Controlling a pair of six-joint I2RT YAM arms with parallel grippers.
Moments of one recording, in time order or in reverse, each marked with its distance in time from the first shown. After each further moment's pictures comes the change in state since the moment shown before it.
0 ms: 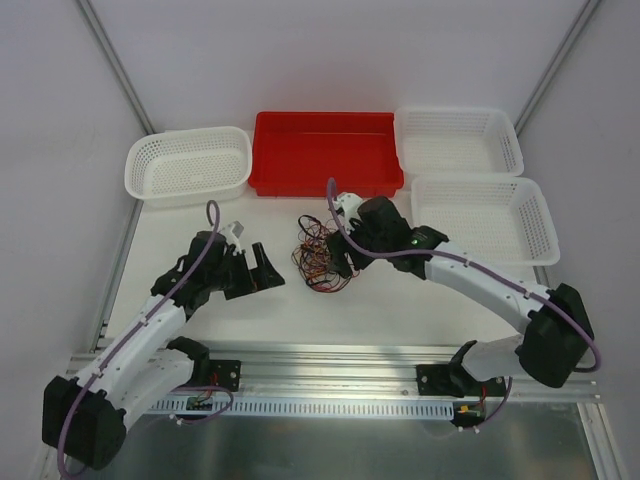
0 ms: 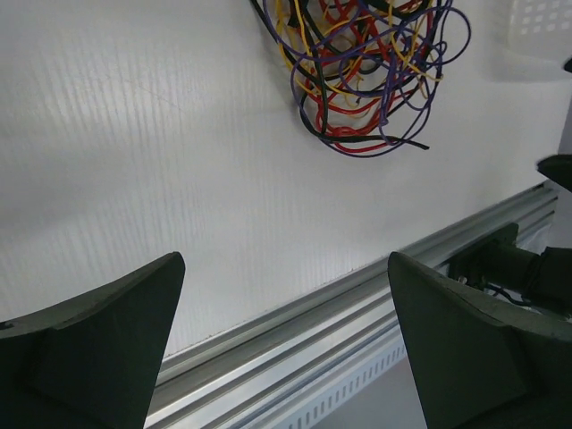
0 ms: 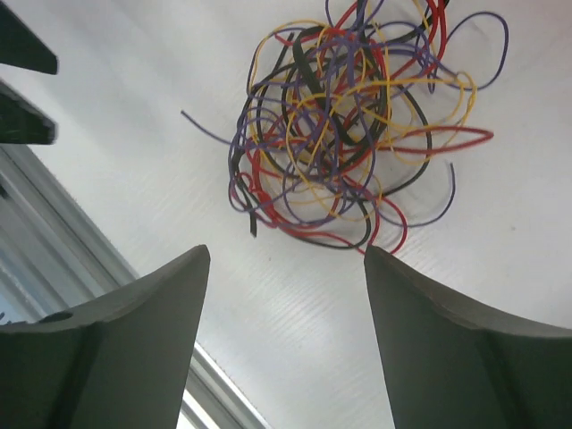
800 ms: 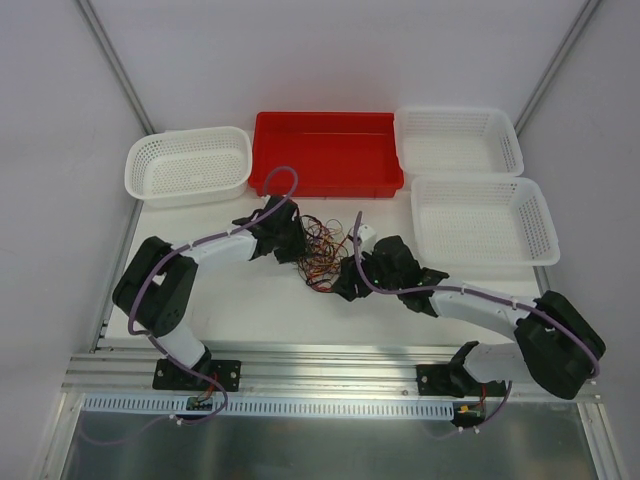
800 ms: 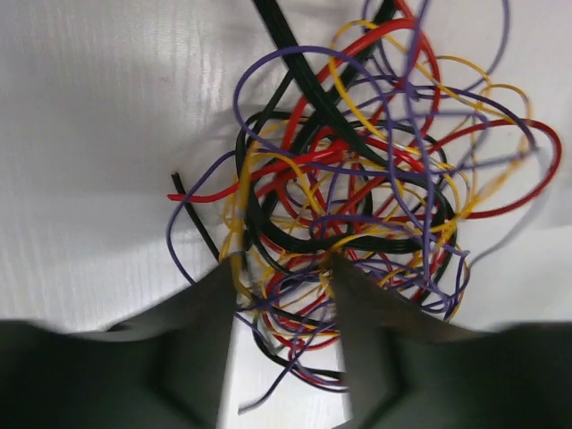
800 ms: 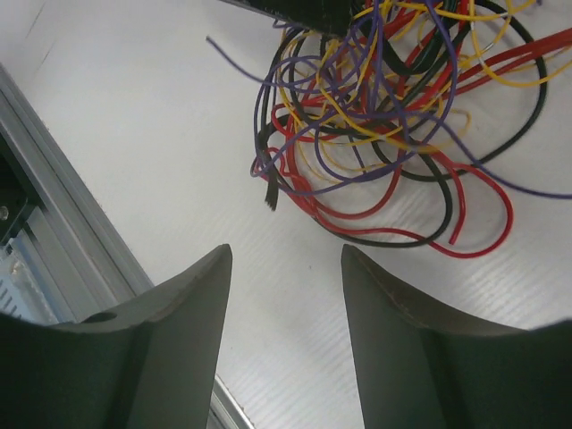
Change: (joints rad) left arm -0.260 0.832 0.415 0.243 -0.298 -0.165; right arm -0.002 -0.165 -0.516 0.542 -0.096 0.214
